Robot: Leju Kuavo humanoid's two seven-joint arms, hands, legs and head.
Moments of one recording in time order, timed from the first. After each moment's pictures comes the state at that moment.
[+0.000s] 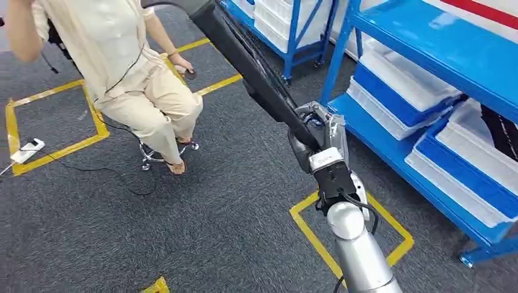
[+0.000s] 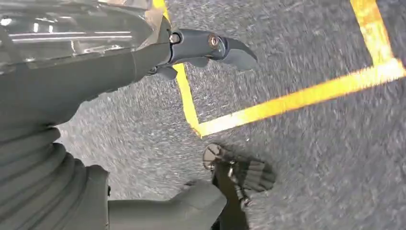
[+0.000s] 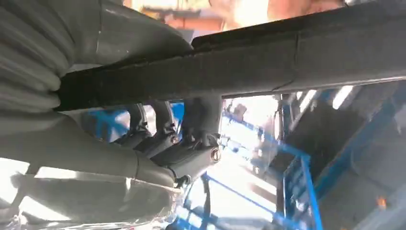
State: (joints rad) left arm -0.08 -0.11 0.67 -0.21 -0.29 0.19 -0.24; right arm -0.36 0.06 0.31 -1.58 0.38 -0.19 -0.34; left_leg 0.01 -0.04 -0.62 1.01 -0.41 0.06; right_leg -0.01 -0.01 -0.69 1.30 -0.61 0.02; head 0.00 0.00
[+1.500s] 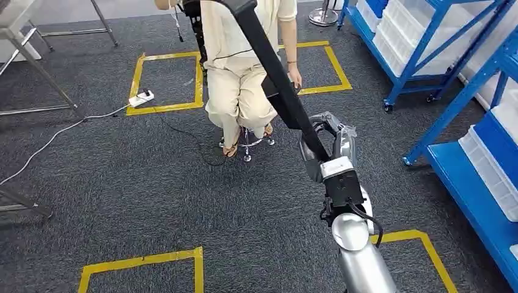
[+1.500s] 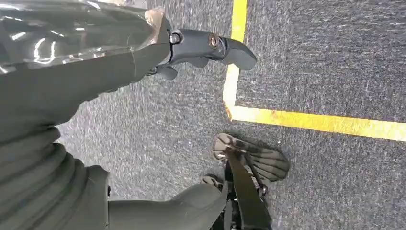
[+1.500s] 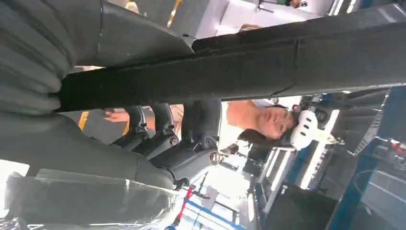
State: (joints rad) left arm -0.07 -0.11 0.70 -0.21 -0.37 0.16 -0.23; right arm -0.27 0.05 0.28 -1.65 0.40 -0.24 -0.32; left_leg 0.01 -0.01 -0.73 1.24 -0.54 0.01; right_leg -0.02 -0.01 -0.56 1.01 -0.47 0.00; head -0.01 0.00
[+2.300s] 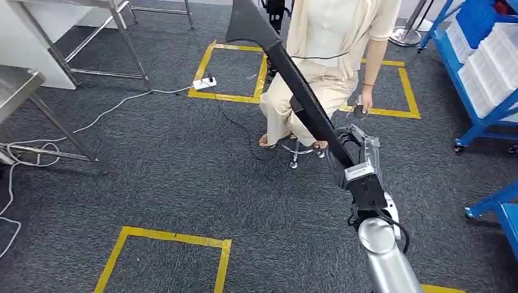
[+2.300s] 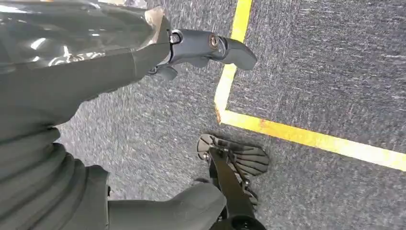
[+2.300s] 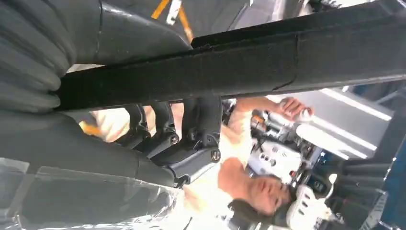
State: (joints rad) left arm -0.08 -0.12 0.64 -0.21 -0.42 0.11 -0.31; right arm -0.27 -0.09 0.21 -1.57 0.31 -0.23 -0.35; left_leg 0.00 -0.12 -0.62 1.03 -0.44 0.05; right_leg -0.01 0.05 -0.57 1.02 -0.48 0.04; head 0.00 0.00
